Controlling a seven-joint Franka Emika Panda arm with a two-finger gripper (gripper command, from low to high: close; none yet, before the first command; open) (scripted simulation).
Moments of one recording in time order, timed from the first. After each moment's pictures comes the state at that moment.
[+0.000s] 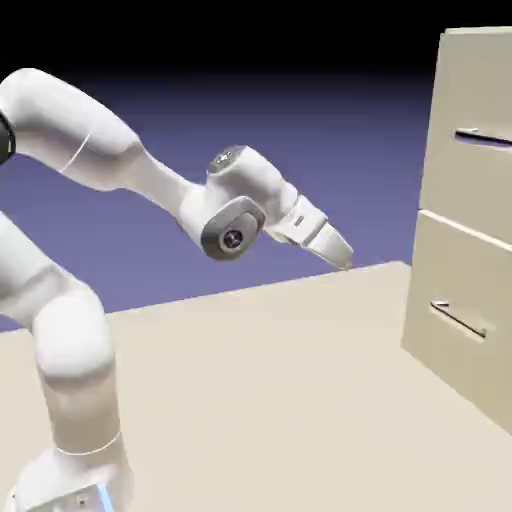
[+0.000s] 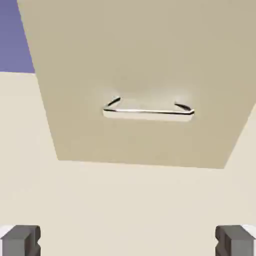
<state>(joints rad) -0.03 -0.59 0.02 -2.79 0.05 3.02 0.75</state>
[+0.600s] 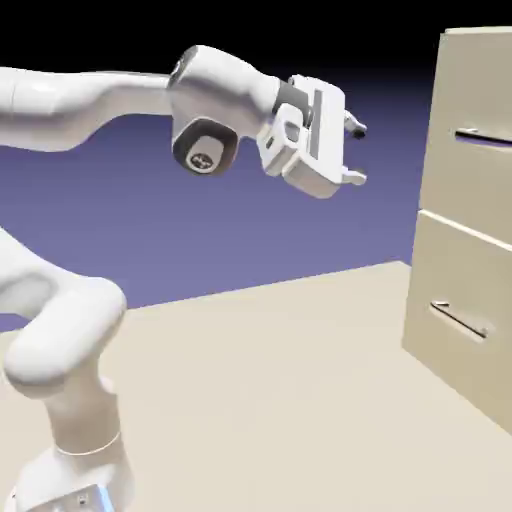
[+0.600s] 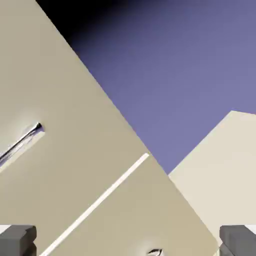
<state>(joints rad) -0.65 -0.90 0.35 -2.51 0.84 2.78 0.94</state>
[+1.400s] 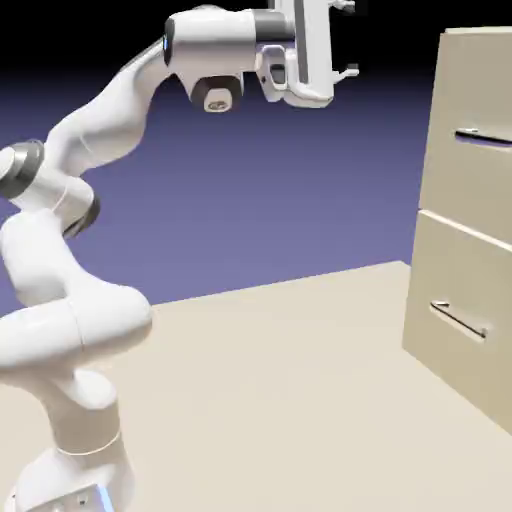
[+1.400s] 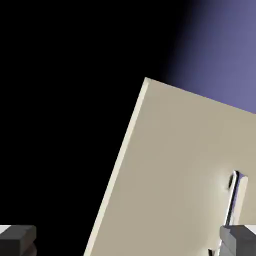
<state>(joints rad) -1.47 -1.30 0.79 -2.14 1.88 2.47 1.19</state>
